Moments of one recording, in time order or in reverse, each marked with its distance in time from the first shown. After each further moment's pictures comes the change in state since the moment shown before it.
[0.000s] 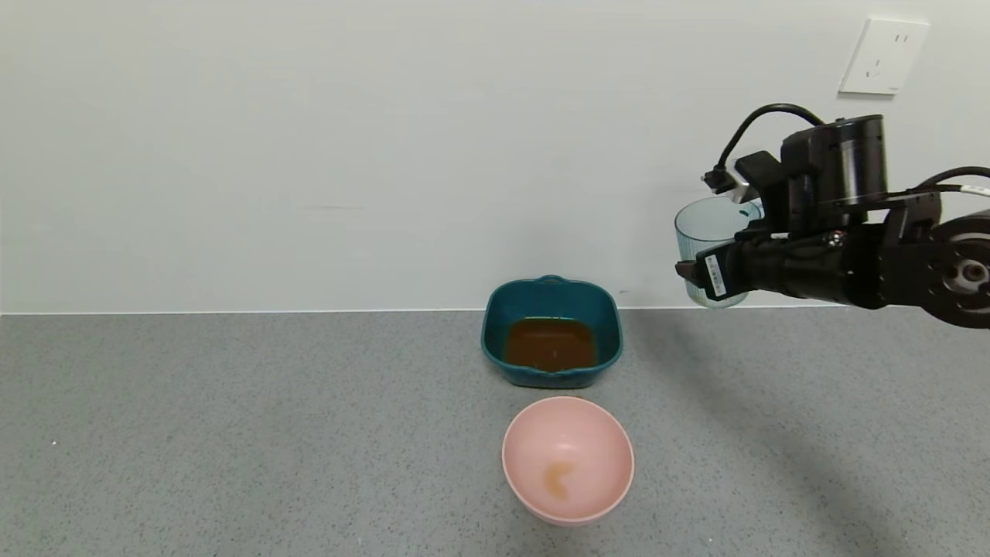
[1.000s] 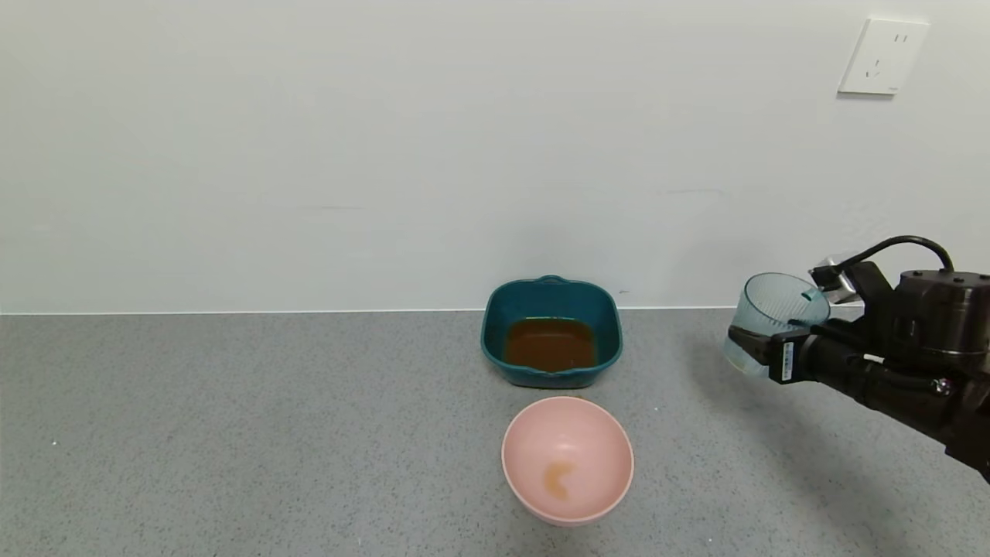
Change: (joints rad) left arm 0.000 0.000 0.000 0.000 0.000 0.000; right arm -0.253 -0.064 0.749 -0.805 0.336 0.123
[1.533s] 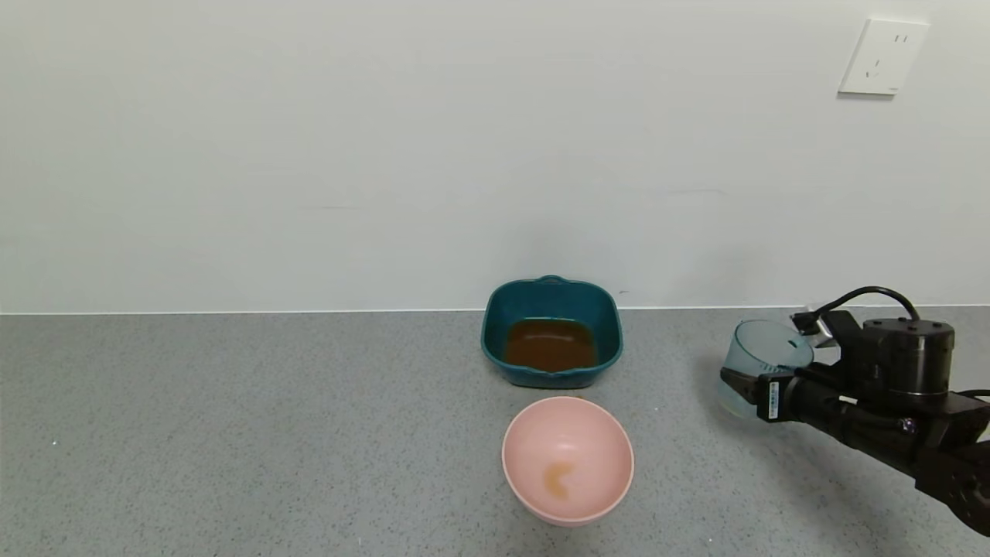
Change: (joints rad) left arm 0.000 0.000 0.000 0.000 0.000 0.000; right arm -0.014 0.113 0.092 -0.075 0.000 0.071
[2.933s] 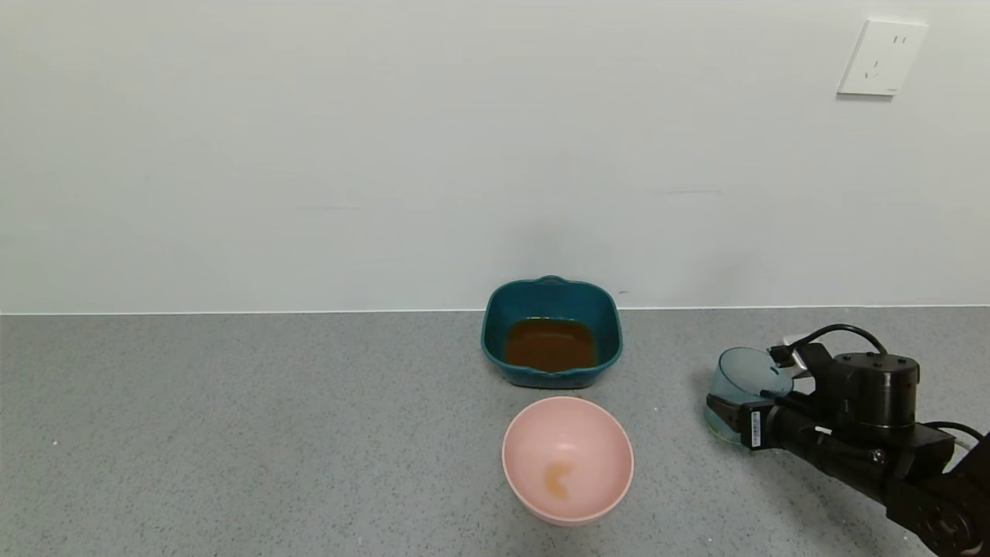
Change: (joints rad) left arm 0.000 0.000 0.000 0.000 0.000 0.000; right arm 0.031 0.127 0.082 -0.169 -0.004 -0.017
